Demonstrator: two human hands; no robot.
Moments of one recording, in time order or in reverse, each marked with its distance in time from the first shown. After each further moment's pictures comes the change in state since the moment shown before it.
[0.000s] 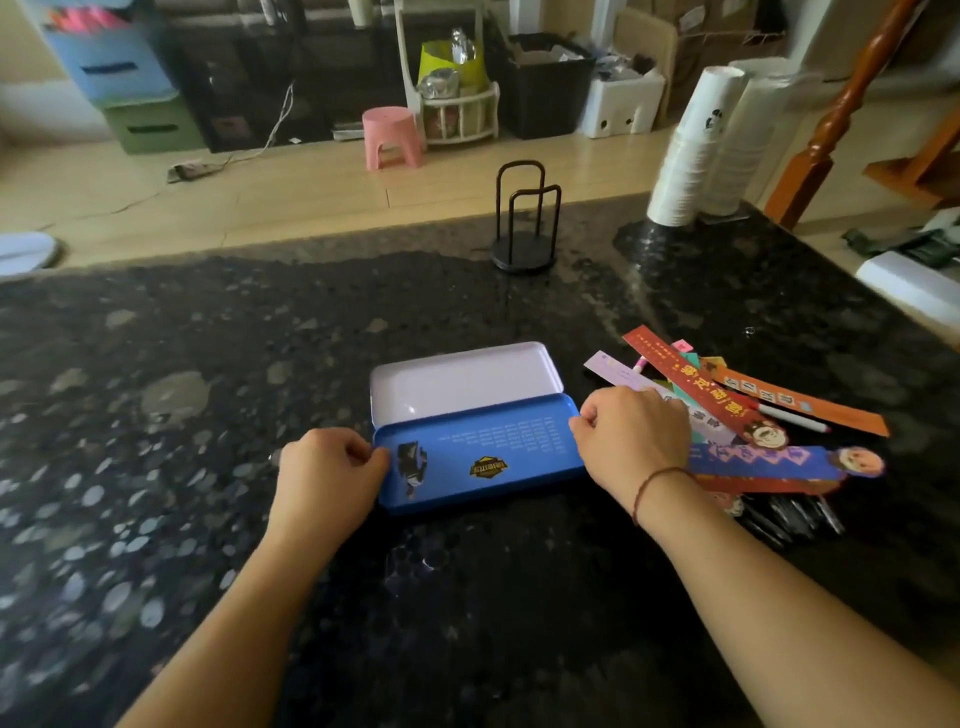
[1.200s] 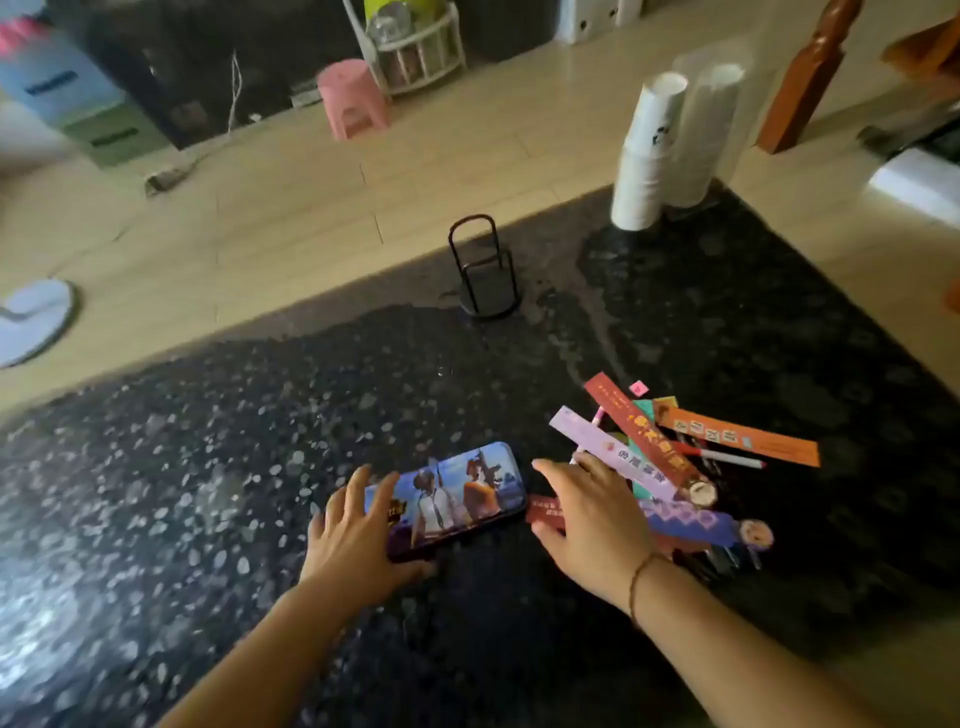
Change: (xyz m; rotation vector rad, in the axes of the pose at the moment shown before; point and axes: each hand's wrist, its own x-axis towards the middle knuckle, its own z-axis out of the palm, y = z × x) left_hand 0.020 0.072 -0.049 0.631 -0.530 0.204; right_hand 0.002 0.026 -0.076 0.338 -0.402 -0.220
